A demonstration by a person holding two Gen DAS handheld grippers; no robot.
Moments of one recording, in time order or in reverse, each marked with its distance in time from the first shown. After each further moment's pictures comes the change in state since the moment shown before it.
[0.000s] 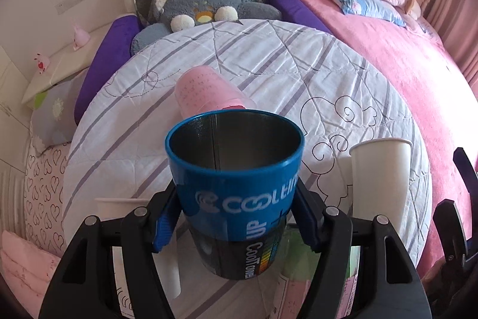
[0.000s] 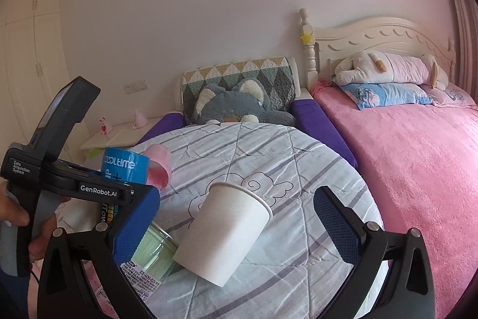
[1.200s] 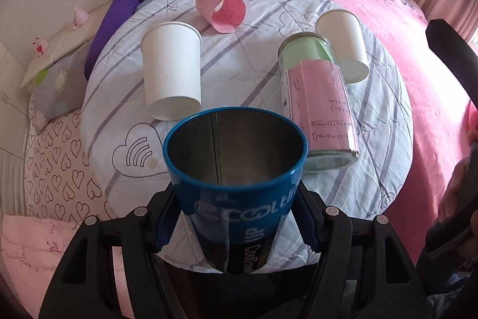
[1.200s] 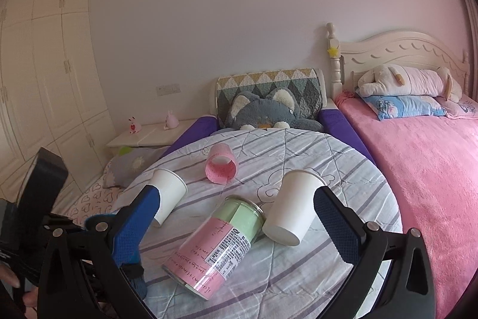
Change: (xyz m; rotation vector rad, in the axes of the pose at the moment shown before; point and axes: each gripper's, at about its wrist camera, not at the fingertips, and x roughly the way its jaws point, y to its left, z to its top) left arm -0.068 0.017 -0.140 0.053 0.076 -0.045; right arm -0.071 0.075 -0.007 -0.036 -0.026 0.094
